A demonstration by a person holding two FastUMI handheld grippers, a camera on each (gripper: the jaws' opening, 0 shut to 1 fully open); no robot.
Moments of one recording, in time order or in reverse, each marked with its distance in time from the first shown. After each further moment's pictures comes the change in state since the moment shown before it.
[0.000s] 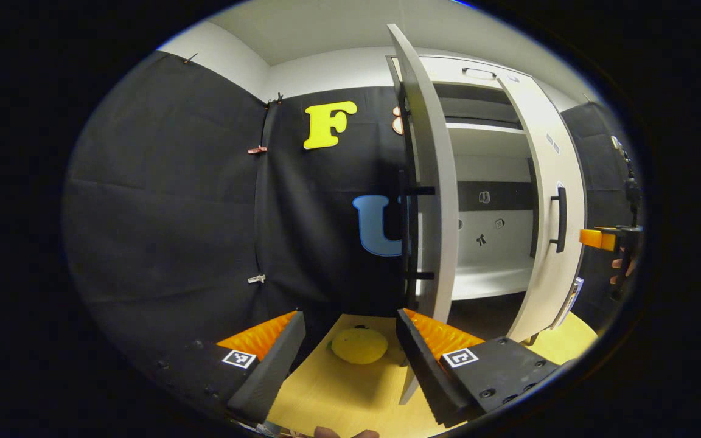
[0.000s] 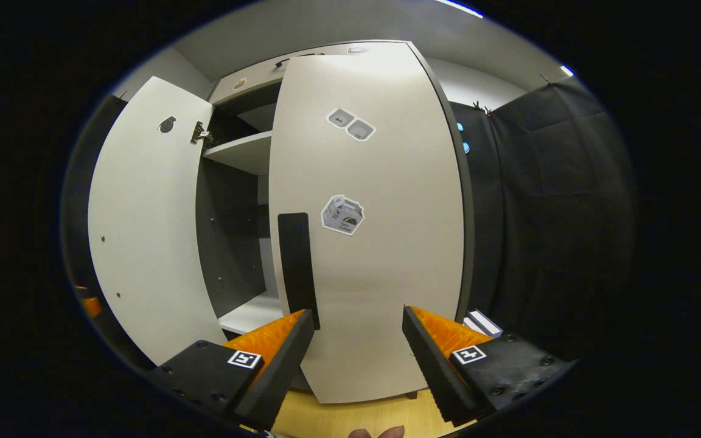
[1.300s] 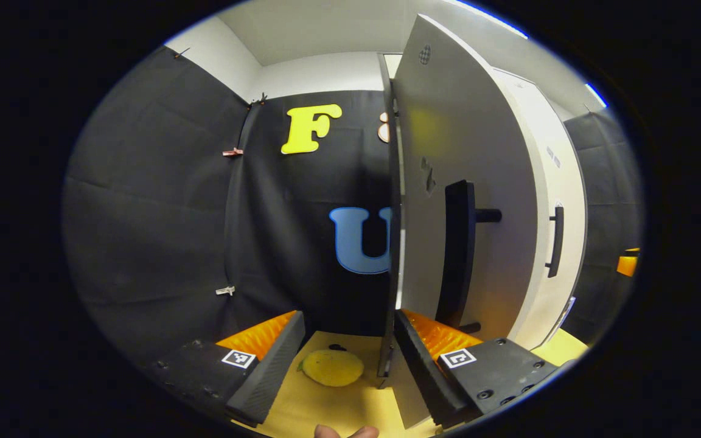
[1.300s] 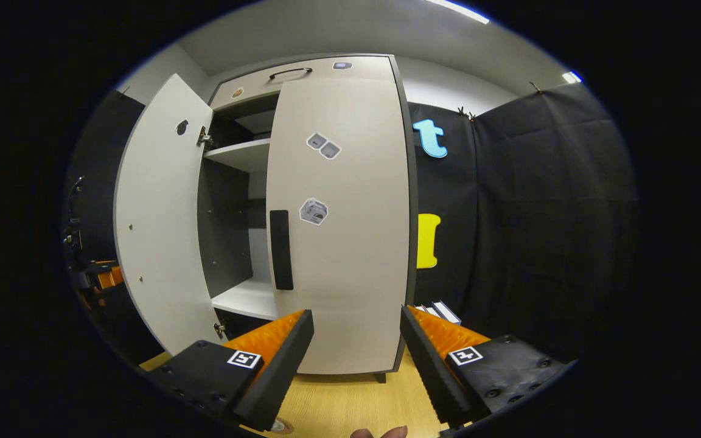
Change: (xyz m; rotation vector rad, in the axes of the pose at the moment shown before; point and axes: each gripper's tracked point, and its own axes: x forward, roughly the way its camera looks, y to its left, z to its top) left arm 0.066 -0.056 0.027 -0.029 -0.044 -0.117; right arm -0.075 -0.047 0.003 -0.028 0.019 -0.055
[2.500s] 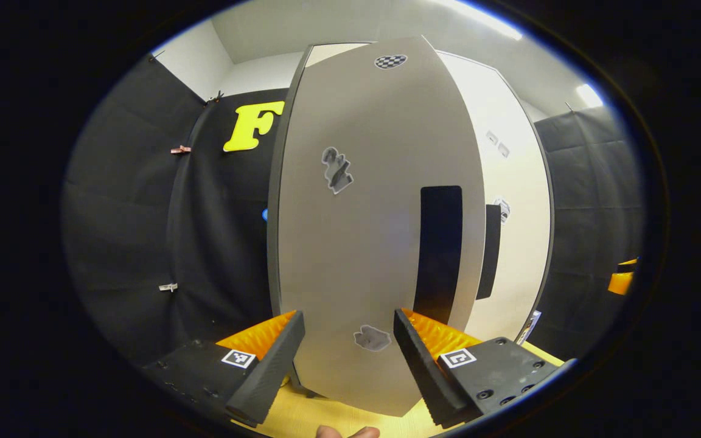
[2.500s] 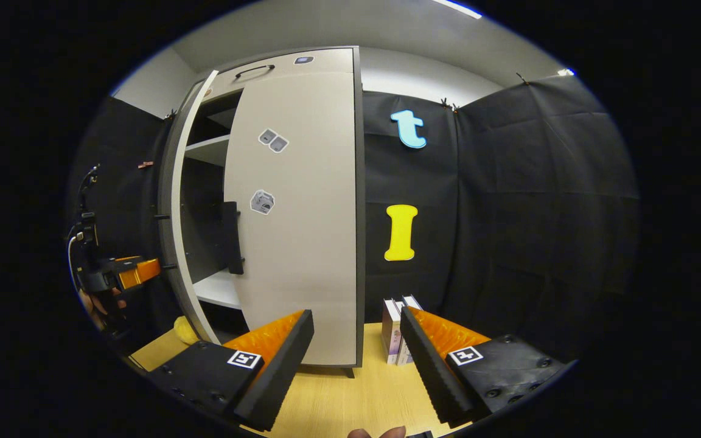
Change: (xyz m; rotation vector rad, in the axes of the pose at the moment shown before) left arm 0.048 -0.164 0.002 -0.005 -0.021 -0.143; right arm 0.003 -0.085 -0.010 -0.009 0.042 -0.046
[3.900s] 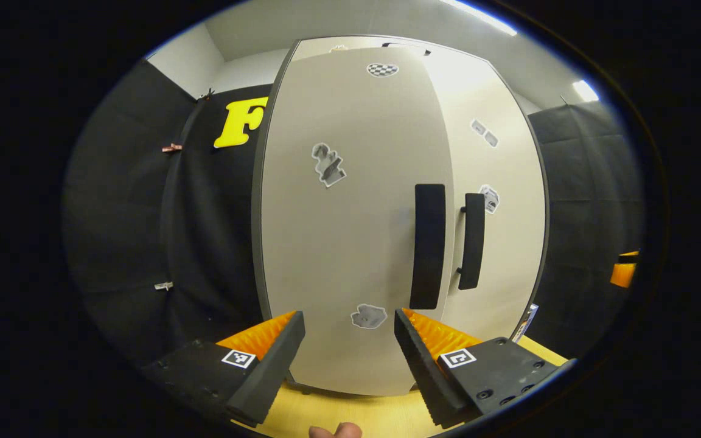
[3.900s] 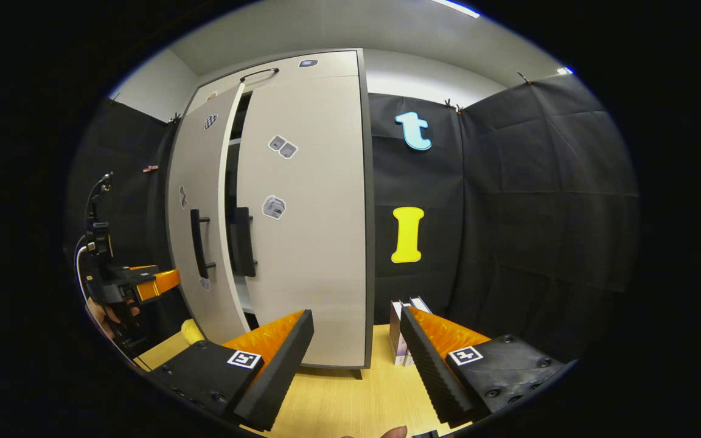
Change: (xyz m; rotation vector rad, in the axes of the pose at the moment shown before) left arm -0.014 -0.015 -0.002 0.030 0.026 -0.026; right arm -0.009 0.021 0.012 0.023 -0.018 0.027
